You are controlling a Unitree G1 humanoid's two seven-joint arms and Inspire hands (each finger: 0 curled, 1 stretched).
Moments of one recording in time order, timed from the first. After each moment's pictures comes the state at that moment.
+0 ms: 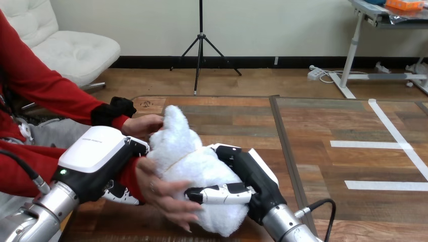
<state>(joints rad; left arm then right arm) -0.23 0.73 -0.25 0.57 0.71 -0.69 0.25 -0.18 0.05 0.11 0.63 -0.01 -0.49 0.36</state>
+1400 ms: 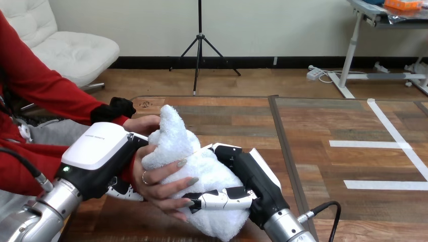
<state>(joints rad) -0.23 0.71 -0.23 0.55 0.71 -0.70 0.25 -0.08 0.04 0.16 0.46 -0.04 -0.47 0.33</state>
